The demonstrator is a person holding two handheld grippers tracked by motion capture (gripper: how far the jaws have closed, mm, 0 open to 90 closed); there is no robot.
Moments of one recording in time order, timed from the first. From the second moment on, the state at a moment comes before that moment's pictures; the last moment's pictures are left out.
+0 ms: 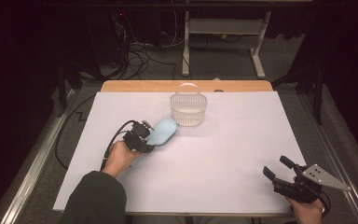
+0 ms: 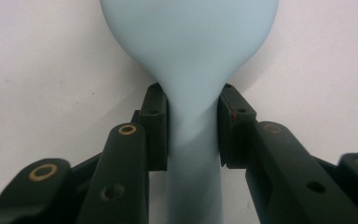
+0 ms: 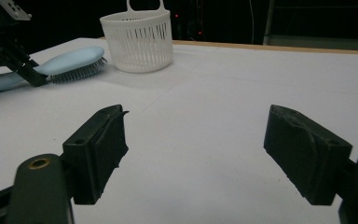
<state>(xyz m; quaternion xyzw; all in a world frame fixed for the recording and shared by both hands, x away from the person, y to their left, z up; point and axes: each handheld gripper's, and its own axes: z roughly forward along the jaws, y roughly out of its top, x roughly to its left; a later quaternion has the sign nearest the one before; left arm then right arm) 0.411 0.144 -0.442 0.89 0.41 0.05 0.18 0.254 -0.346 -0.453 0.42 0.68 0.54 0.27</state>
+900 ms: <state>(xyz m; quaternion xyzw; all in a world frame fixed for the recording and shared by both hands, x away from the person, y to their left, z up) 0.399 0.146 -0.444 0.89 0.40 0.06 0.19 0.254 -0.347 -0.453 0.42 0.68 0.54 0.27</state>
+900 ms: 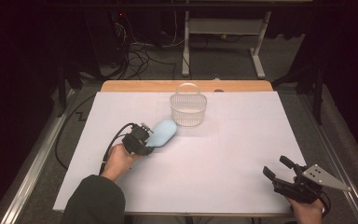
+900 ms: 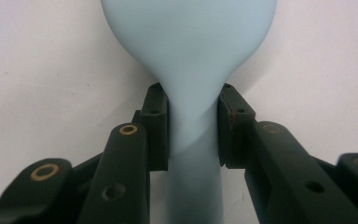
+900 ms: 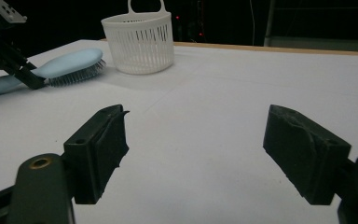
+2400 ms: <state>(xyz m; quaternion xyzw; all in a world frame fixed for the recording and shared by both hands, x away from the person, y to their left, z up) 0.364 0.160 -0.417 0.87 0.40 0.06 0.30 0.255 -0.344 -0.453 0.41 0.69 0.54 0.27</state>
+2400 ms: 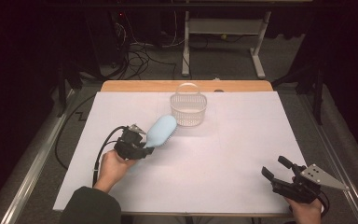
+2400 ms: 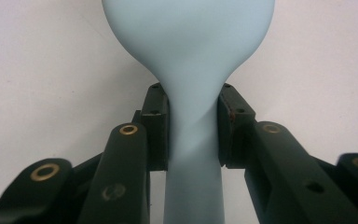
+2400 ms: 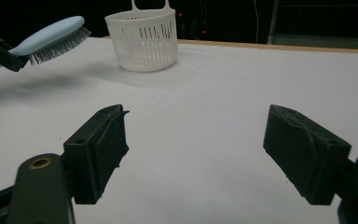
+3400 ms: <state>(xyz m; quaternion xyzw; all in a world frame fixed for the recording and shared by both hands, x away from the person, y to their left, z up) 0.320 0.166 -0.416 0.85 0.38 0.06 0.36 0.254 -0.342 -0.454 0.42 0.69 0.53 0.26</state>
